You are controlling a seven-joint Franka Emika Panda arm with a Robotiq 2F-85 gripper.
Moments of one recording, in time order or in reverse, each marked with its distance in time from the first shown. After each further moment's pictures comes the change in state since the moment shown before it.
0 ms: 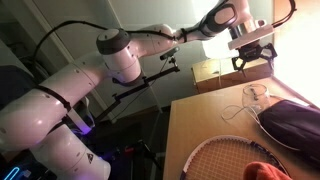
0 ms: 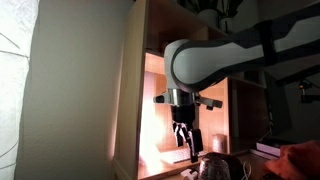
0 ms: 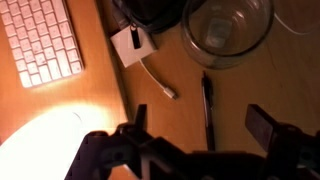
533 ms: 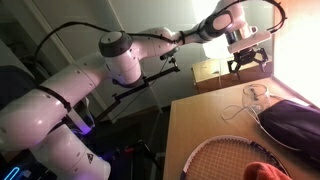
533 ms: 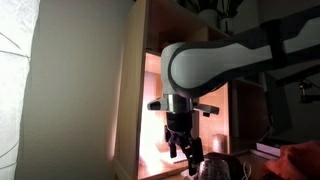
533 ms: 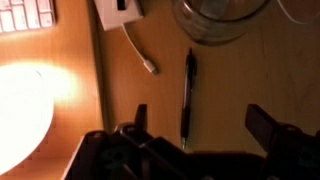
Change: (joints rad) arm 0.003 -0.015 0.049 0.030 0.025 0.013 -0.146
